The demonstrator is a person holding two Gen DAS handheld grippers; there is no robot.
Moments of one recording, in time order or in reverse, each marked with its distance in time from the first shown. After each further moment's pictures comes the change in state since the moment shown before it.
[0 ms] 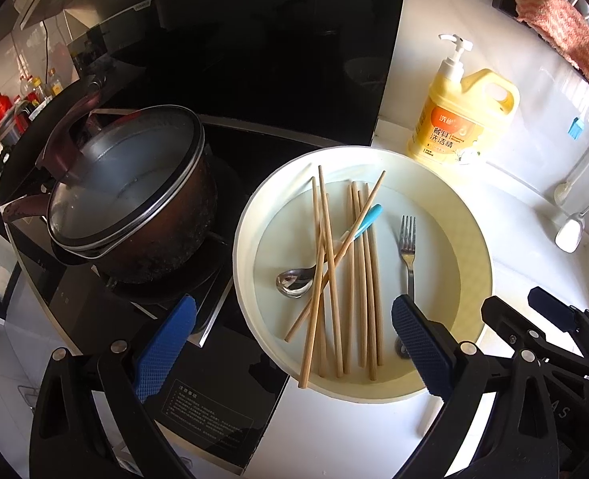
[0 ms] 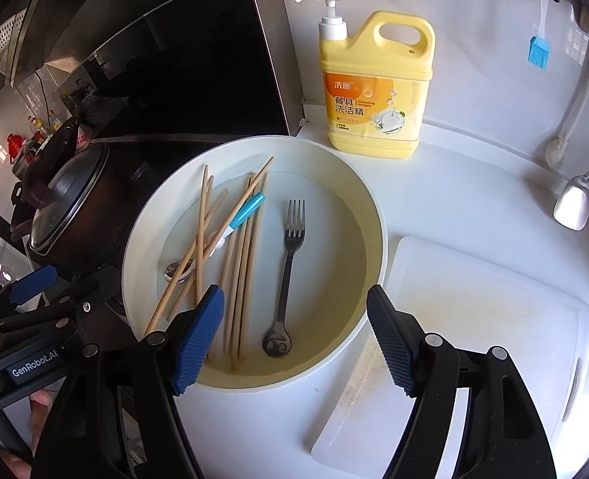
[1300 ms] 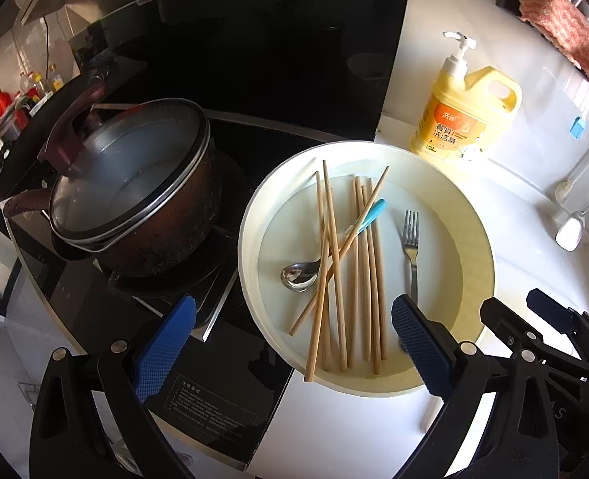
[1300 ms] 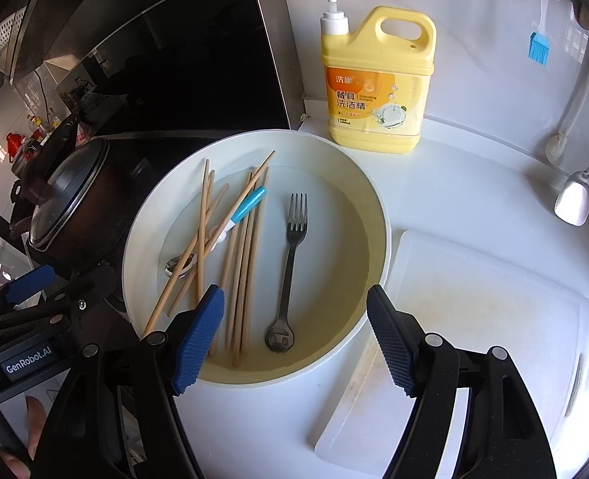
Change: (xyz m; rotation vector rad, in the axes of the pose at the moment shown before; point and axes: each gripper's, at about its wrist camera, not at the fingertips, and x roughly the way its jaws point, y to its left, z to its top) left arm 0.000 0.003 -0.004 -0.018 0.017 0.006; right arm 0.003 0.002 -0.002 0.005 0.007 -0.006
